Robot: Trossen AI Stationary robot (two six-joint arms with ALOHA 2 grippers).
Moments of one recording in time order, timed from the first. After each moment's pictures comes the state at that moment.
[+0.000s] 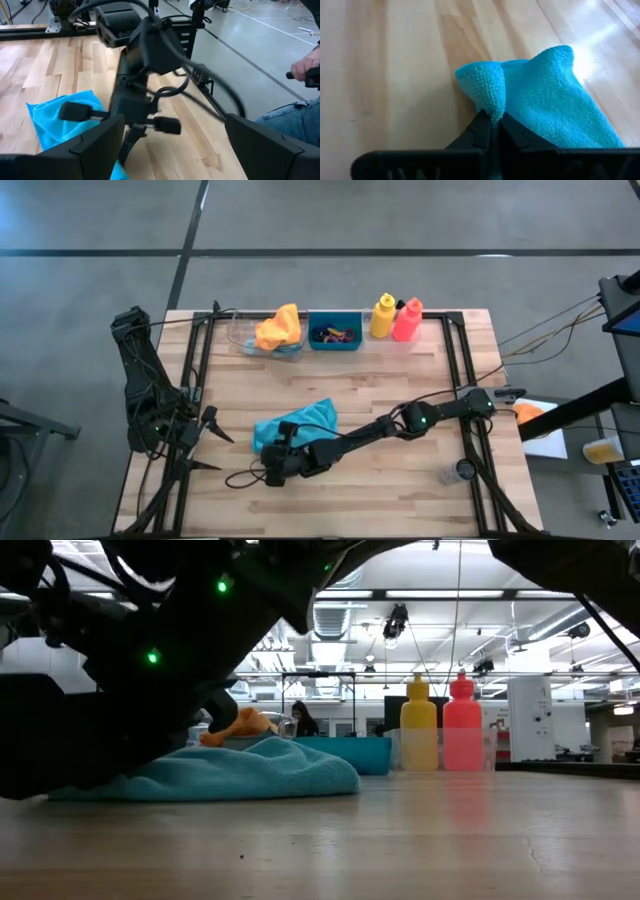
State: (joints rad) left arm -1.15 0.60 0.45 -0.32 -0.71 -0.42; right arm 0.33 2.69 2.25 -0.36 0.58 0.26
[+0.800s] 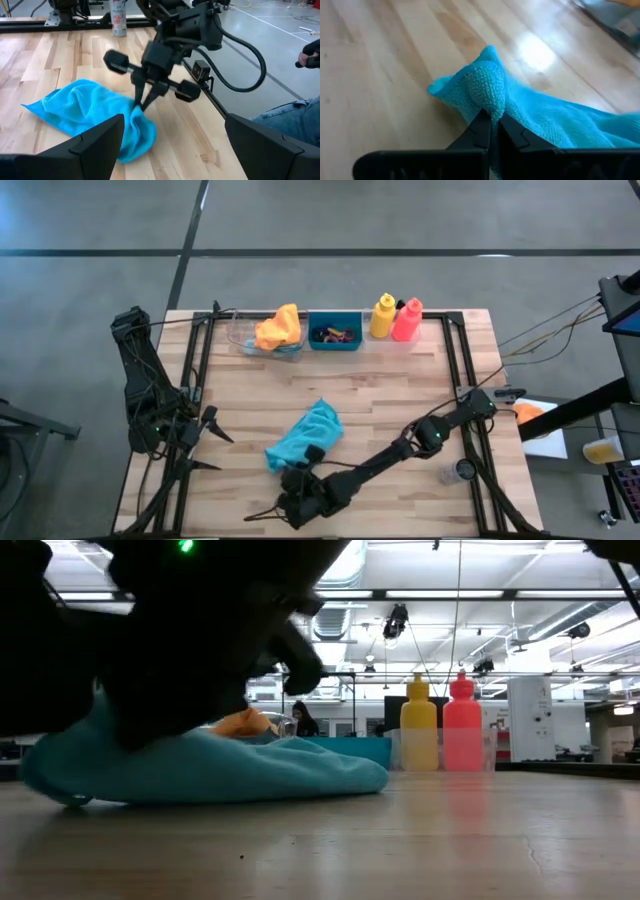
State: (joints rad) left arm -1.15 0.60 0.45 -0.34 -0.71 -0.45; right arm 0.51 2.64 2.25 -0.63 0.91 0.71
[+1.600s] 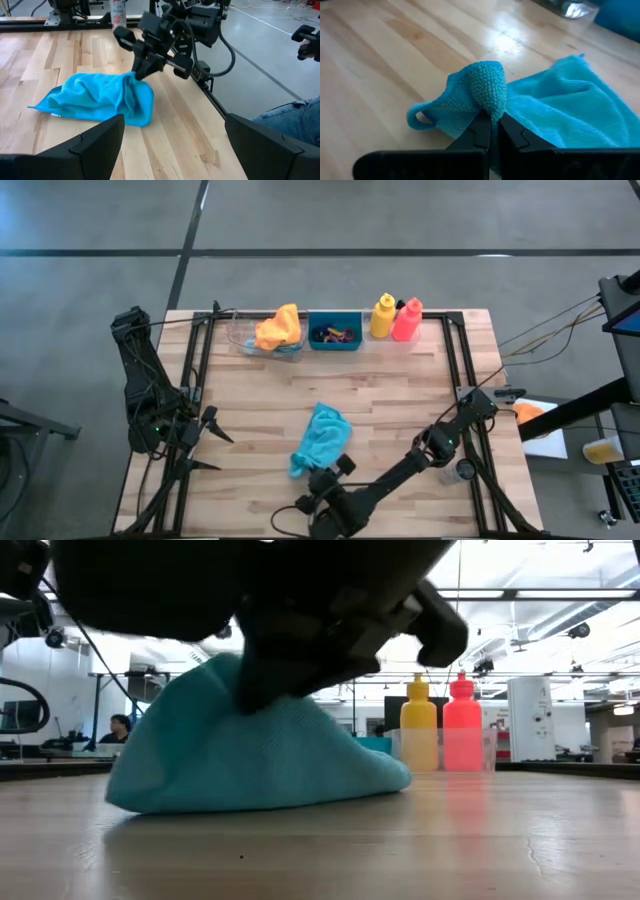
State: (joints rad) left arm -1.15 0.60 0.45 -0.34 -0.71 -0.46; right arm 0.62 2.59 2.25 -1.09 1.04 1.35
